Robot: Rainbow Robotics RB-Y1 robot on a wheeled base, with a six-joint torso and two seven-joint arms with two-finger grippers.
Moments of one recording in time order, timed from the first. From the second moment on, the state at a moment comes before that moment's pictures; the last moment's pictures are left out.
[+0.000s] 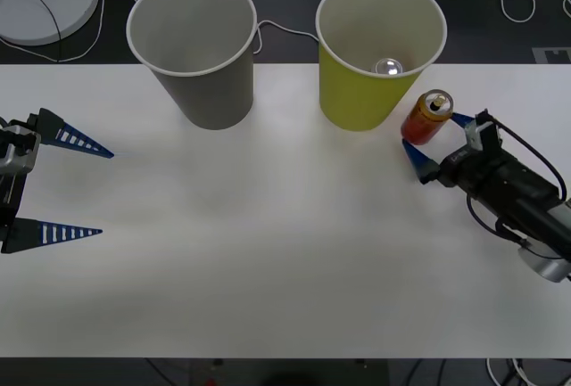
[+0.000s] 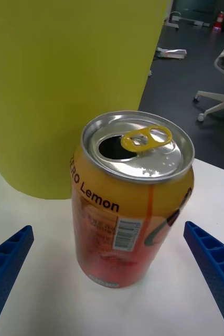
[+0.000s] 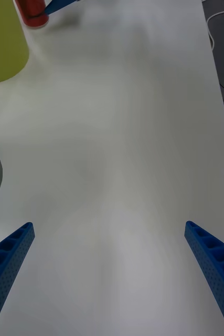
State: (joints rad) right arm -0.29 -0.69 0.37 -1.10 0.34 -0.42 0.83; left arm -0.13 1.05 0.17 -1.81 -1.41 -1.46 0.13
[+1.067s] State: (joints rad) right arm -0.37 -0.66 0.40 -1.10 0.38 -0.28 0.82; left arm -0.13 1.05 0.17 -1.81 -1.41 -1.46 0.13
